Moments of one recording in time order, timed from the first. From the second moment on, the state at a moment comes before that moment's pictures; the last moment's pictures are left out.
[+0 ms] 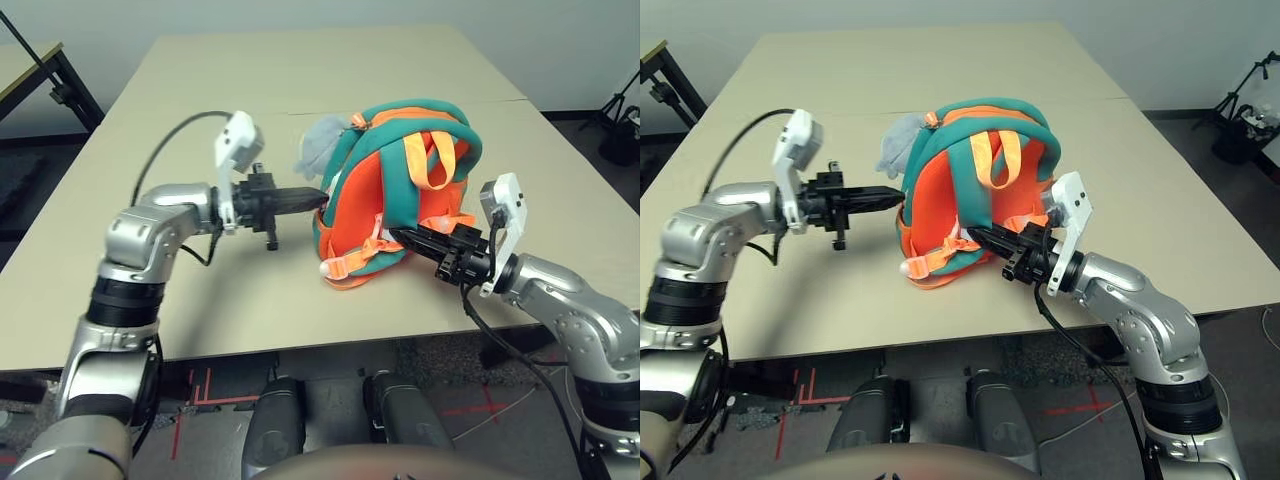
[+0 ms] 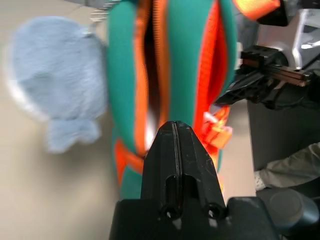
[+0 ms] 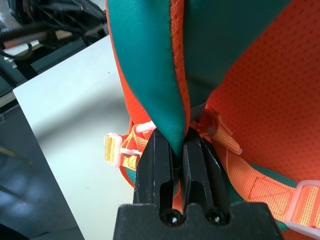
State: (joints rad) left arm -0.57 0.68 0.08 -0.10 -0.63 0.82 -1.06; right arm -0.16 -0.50 -0.04 -0.42 0.72 0.71 0.65
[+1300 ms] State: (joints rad) left arm -0.89 0.38 0.14 0.61 -0.57 0.57 -1.03; right arm -0.17 -0.50 -0.05 -0.41 0.72 0.72 0.65
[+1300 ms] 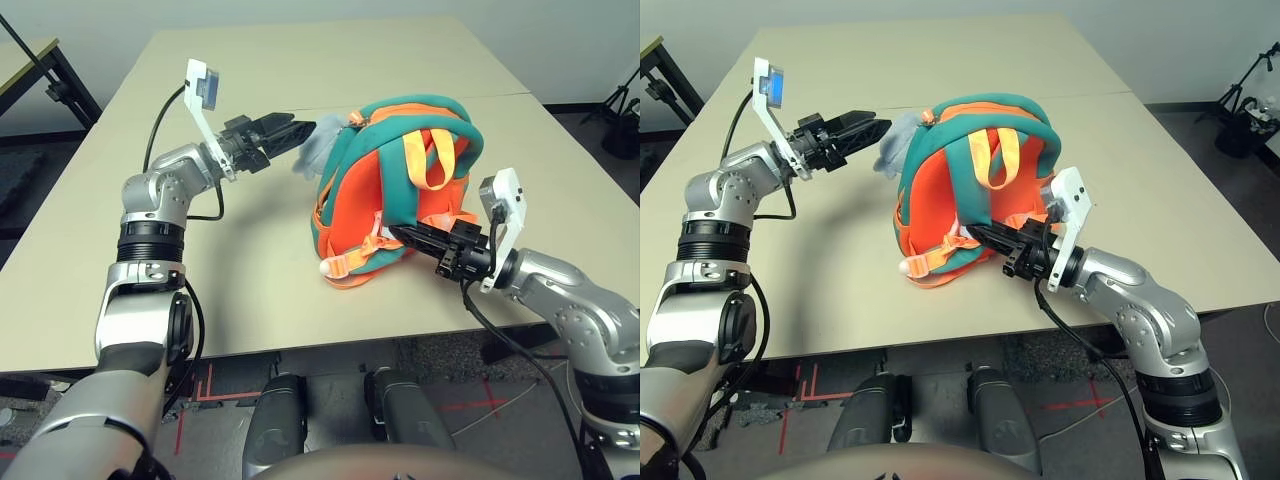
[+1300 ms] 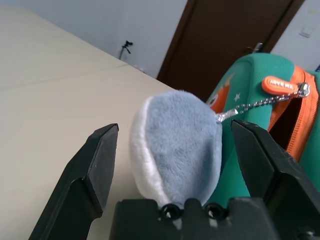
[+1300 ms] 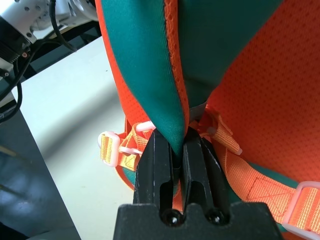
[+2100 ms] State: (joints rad) left arm -0.78 0.42 0.20 0.31 -0.65 0.75 -1.02; right arm -0.19 -0.49 -0.03 -0.39 0.70 0.72 0.64
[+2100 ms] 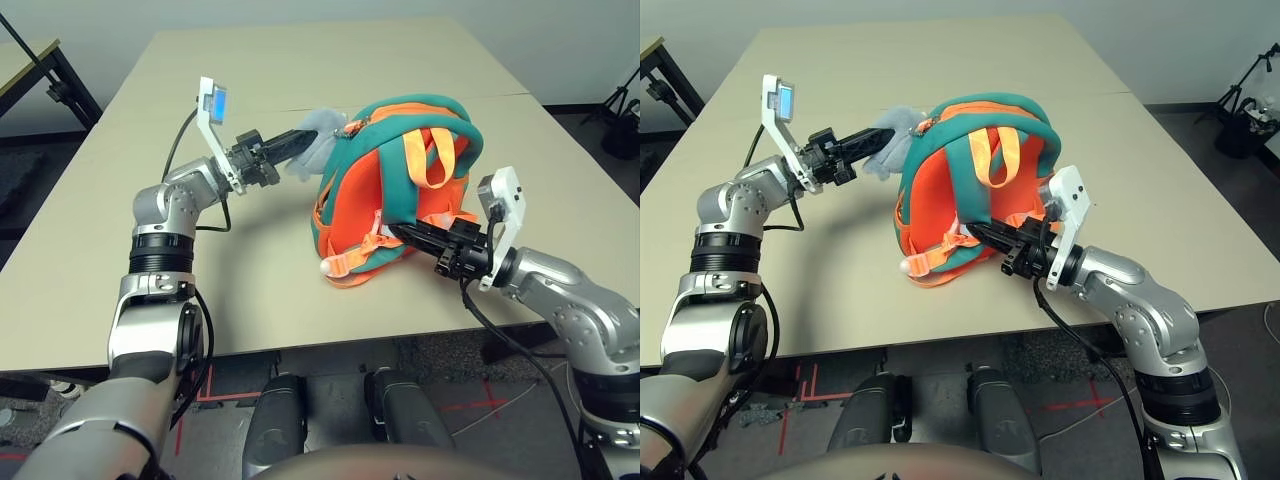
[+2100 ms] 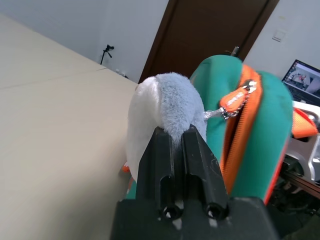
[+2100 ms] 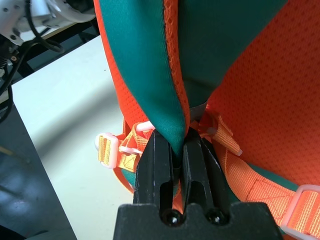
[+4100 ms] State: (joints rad) left arm -0.29 0.82 0.17 -0.07 -0.76 1.02 -0.98; right arm -0.25 -0.50 0.00 -0.34 0.67 0.73 0.73
